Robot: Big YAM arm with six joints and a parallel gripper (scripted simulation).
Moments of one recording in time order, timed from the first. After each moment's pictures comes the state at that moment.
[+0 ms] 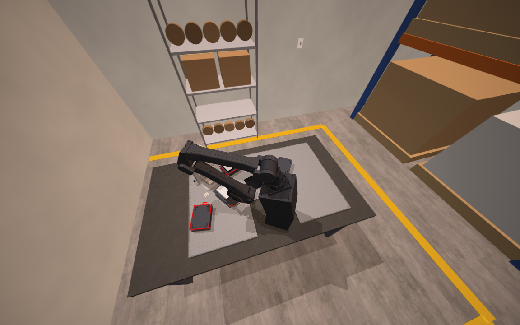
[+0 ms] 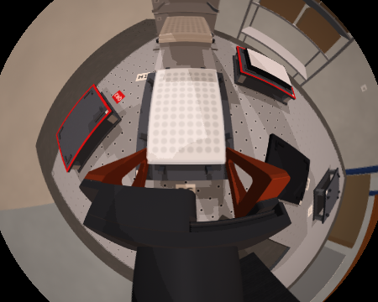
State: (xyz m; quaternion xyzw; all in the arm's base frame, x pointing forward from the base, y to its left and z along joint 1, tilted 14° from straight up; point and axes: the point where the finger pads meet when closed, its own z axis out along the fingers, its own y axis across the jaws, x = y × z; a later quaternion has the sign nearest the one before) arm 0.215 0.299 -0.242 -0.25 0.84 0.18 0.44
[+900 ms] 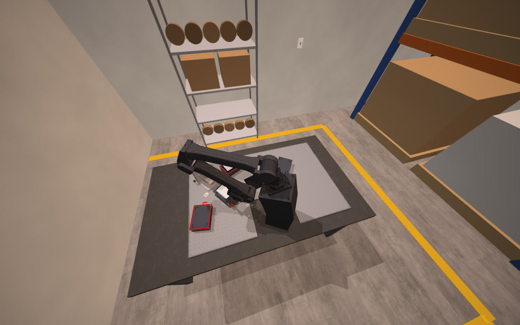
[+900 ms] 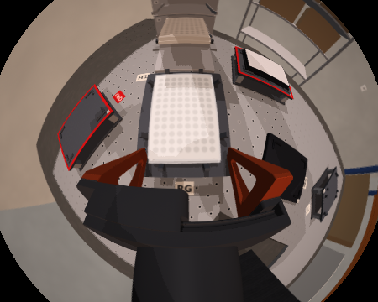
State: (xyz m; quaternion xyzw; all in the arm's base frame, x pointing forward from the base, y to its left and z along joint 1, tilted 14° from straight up) arm 0.213 0.295 -0.236 -0.25 0.85 0.17 0.44
